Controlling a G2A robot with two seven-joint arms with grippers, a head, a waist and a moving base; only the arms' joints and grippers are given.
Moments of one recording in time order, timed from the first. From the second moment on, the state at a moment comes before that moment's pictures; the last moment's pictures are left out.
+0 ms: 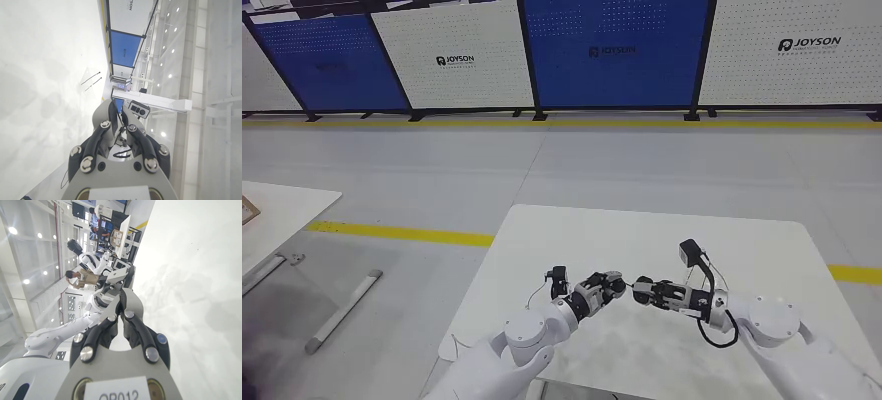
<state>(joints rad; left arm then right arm) 1.33 -1.11 -0.93 -1.67 -0.74 0.11 -0.04 -0.97 -1.04 0.82 -1.35 0.43 -0.14 0.85</state>
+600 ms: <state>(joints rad) 1.36 -1.11 -0.95 -1.67 -0.70 0.03 -0.13 -0.97 -1.04 0.82 -1.35 0.43 -0.14 0.85</state>
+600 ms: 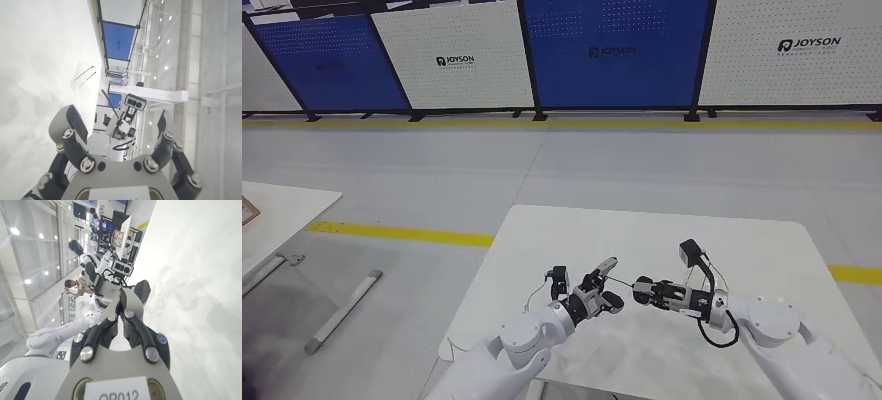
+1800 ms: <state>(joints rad) 1.38 -1.12 -0.97 -1.65 -0.59 -0.01 -0.21 -0.97 -1.04 0.82 -1.35 0.43 -0.14 0.85</state>
